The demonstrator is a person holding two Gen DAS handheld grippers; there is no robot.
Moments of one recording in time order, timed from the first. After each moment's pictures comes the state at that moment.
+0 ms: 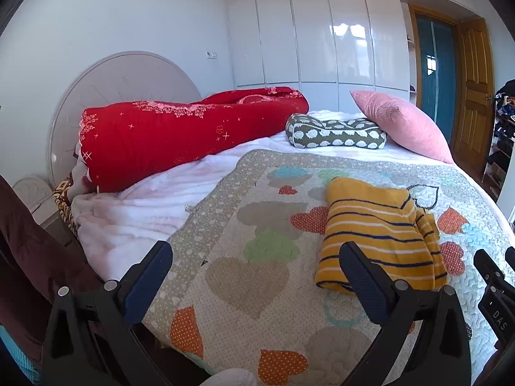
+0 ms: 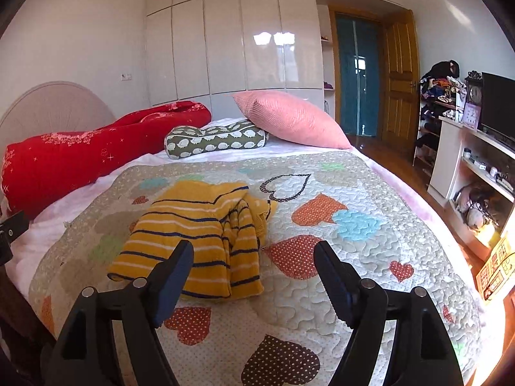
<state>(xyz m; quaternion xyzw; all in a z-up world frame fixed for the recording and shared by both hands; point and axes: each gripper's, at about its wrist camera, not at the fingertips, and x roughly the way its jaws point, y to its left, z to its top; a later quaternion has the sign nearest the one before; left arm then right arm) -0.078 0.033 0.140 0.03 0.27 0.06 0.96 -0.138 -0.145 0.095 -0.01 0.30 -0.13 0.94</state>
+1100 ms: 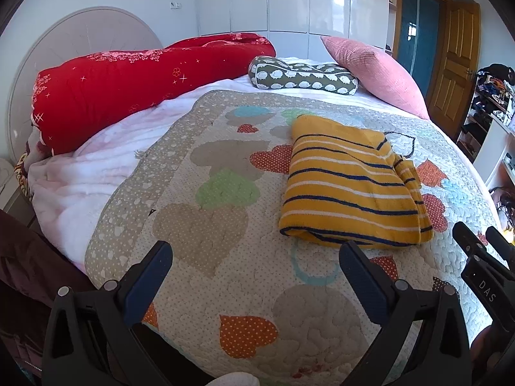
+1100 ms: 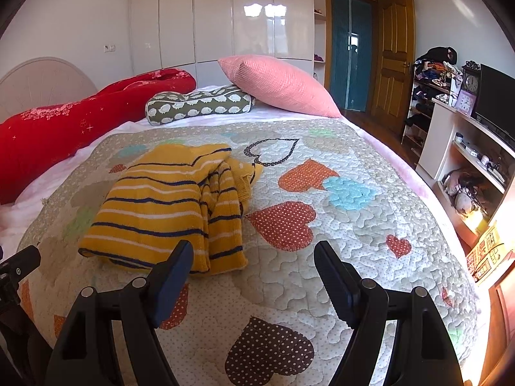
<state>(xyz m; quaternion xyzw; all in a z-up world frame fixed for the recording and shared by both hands) -0.056 0.018 0.093 0.01 0.38 -0.02 0.92 -0.125 -0.157 0.067 -0.01 0.37 -0.16 0.91</state>
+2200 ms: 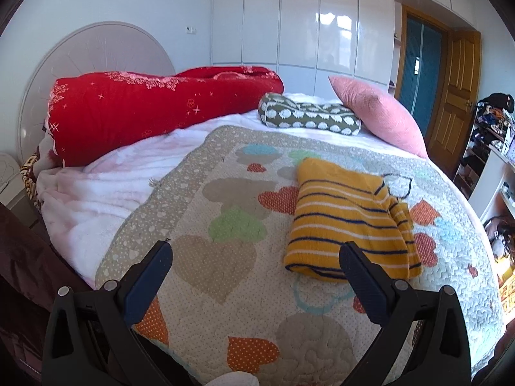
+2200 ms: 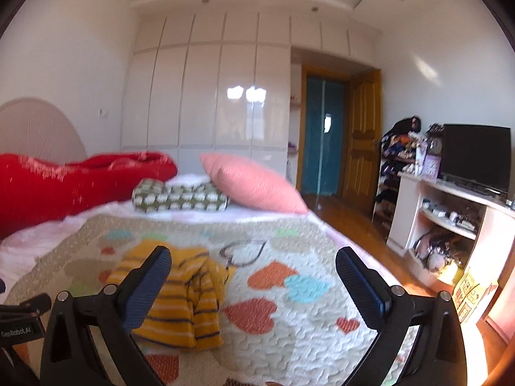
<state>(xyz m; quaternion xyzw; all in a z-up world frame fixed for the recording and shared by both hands) -0.073 0.038 0.132 -0.02 0.29 -0.01 0.96 -0.186 -0.131 0.169 -0.07 0.09 -0.22 0.97</state>
